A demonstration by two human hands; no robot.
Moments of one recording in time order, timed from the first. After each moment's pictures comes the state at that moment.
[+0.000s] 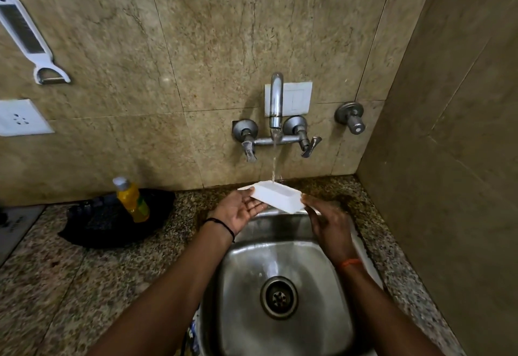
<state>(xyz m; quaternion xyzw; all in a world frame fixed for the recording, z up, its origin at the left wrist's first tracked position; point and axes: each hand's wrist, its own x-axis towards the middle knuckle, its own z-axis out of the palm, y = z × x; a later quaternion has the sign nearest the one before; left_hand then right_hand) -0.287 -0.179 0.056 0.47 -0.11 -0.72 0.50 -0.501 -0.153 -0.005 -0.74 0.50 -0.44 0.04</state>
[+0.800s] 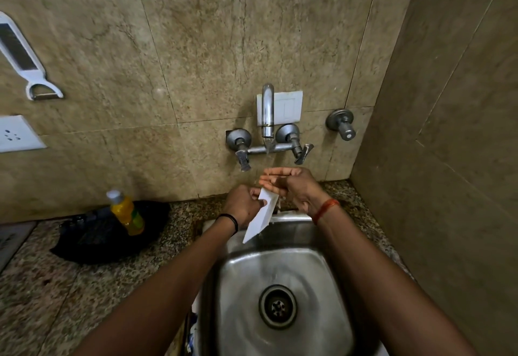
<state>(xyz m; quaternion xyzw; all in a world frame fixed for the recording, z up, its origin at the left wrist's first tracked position) -0.296 -0.195 0.066 0.66 -0.63 -0.31 0.27 -0.438 -0.207 0.102 -0.36 0.46 -0.46 0.67</state>
